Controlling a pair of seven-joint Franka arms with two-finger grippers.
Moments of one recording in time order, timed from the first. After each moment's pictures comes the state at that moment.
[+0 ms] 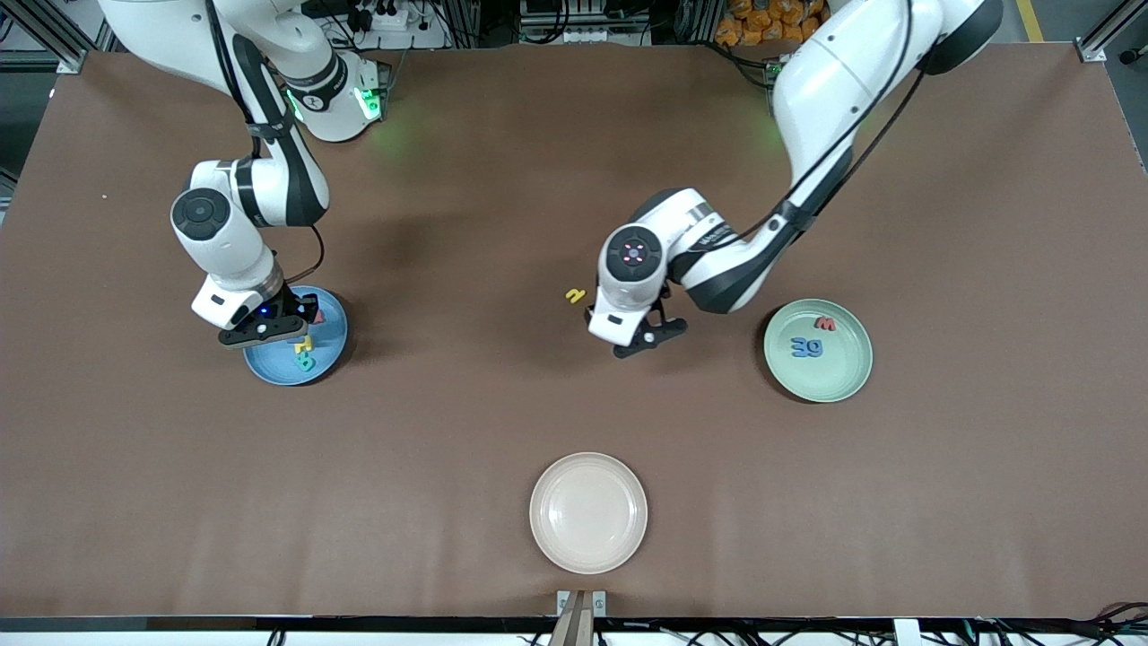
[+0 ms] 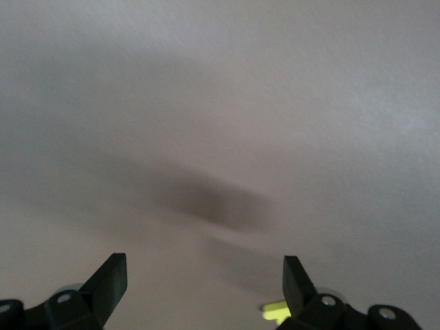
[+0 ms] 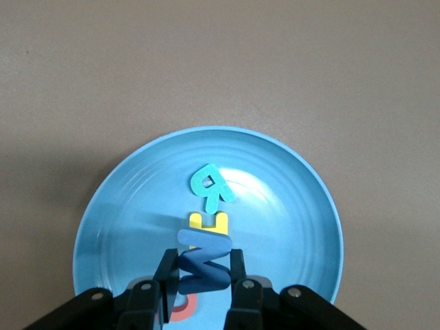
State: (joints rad) left arm -0.32 0.78 -0.53 -1.56 0.33 2.12 -1.34; right arm 0.59 0.25 -0.53 -2.42 -0.05 2.75 -0.16
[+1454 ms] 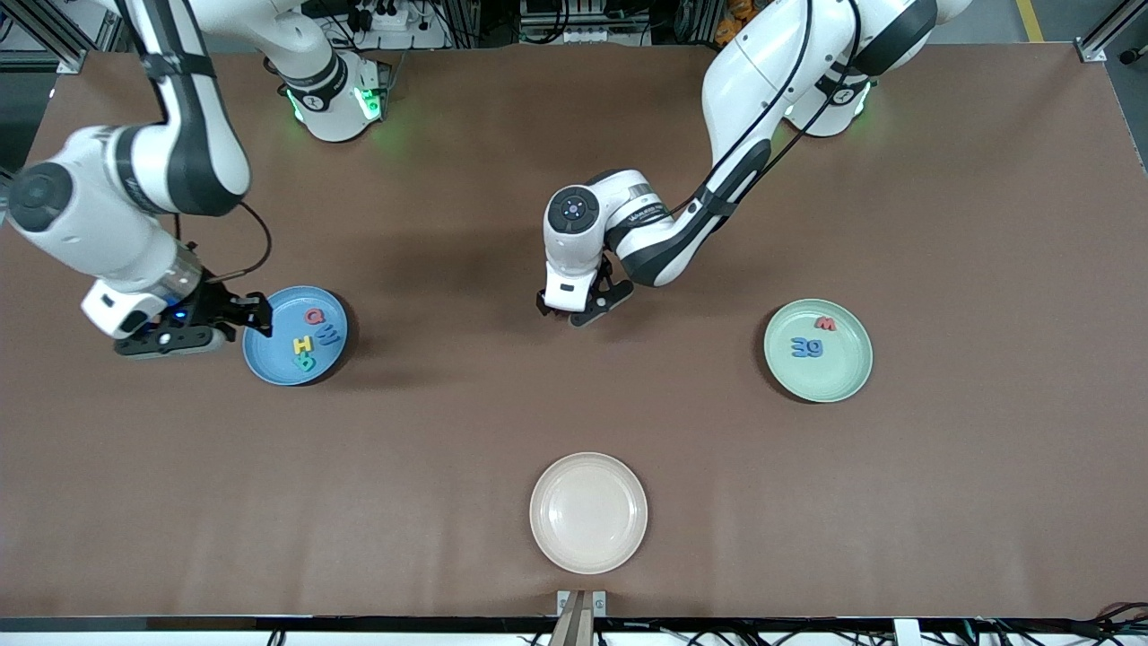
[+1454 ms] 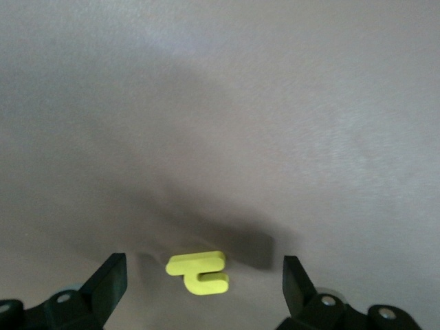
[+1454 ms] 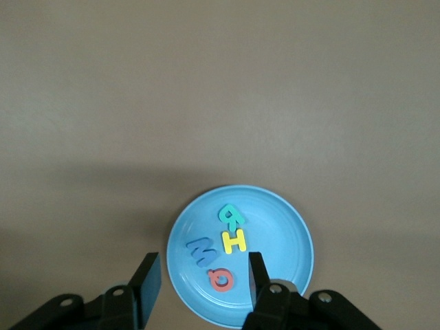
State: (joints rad) left arm -0.55 0.82 -0.40 -1.60 0.33 2.34 -1.65; right arm 0.59 0.11 -0.58 -2.02 0.12 2.18 -0.15
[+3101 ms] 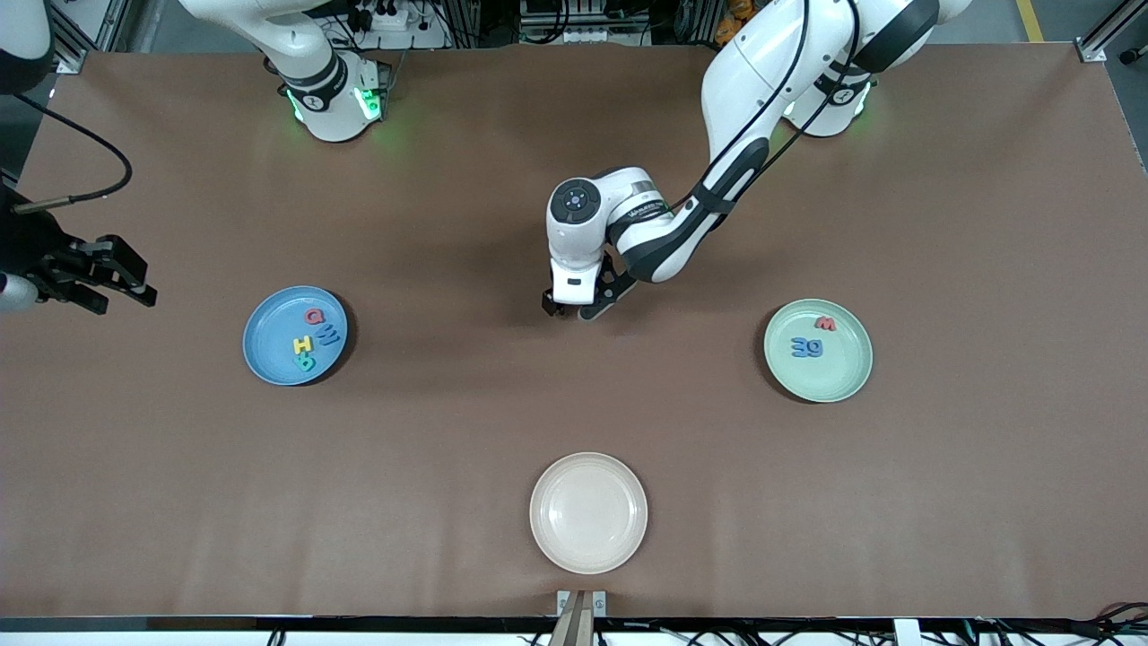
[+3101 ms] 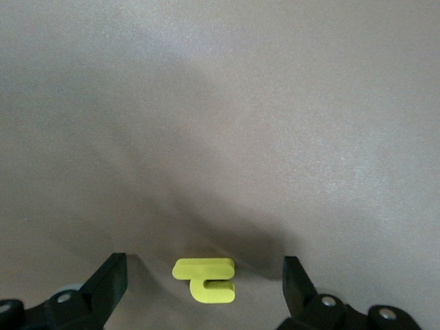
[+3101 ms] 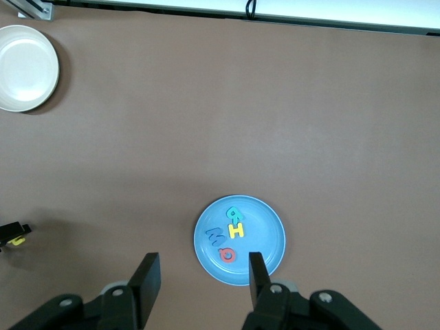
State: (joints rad) left arm -0.55 0.81 -0.40 -1.64 0.40 2.39 -1.83; right arm 0.21 0.11 -0.24 -1.47 0.12 1.67 -0.15
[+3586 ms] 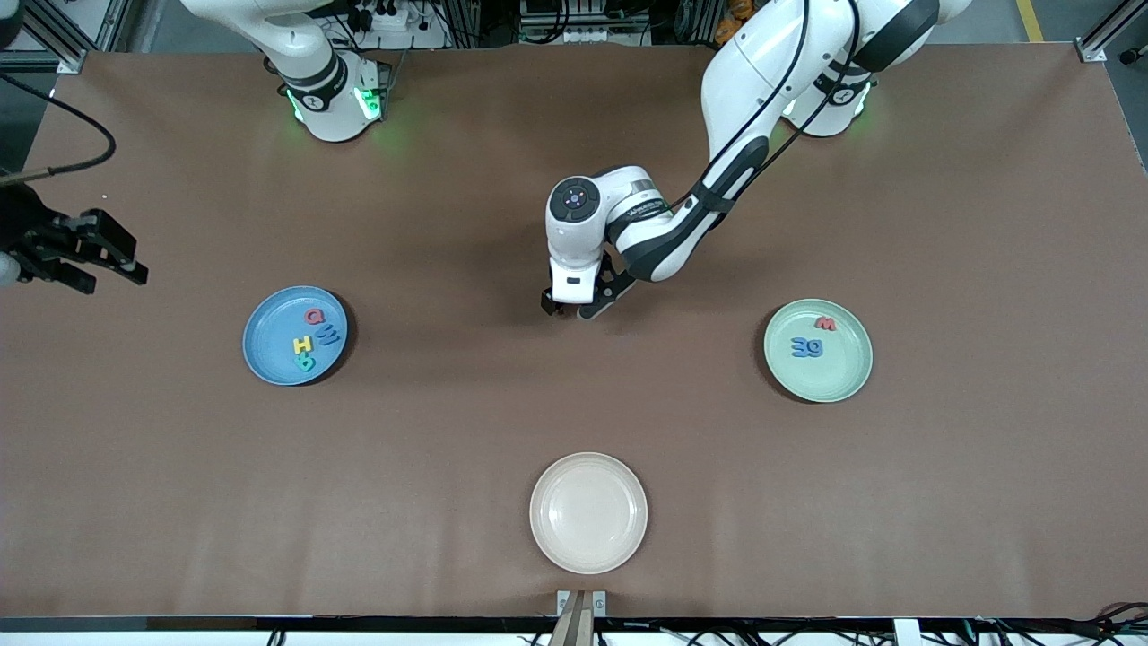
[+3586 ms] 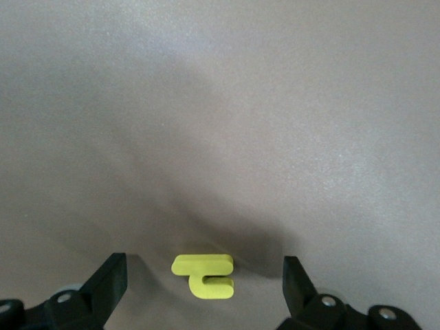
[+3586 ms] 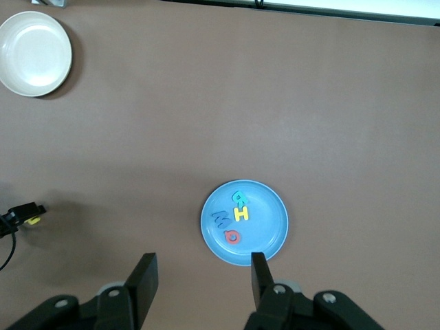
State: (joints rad) left arm -0.56 0.81 -0.40 -1.64 0.40 2.39 -1.84; right arm 0.16 0.11 -0.17 -1.38 0.12 1.55 -0.15
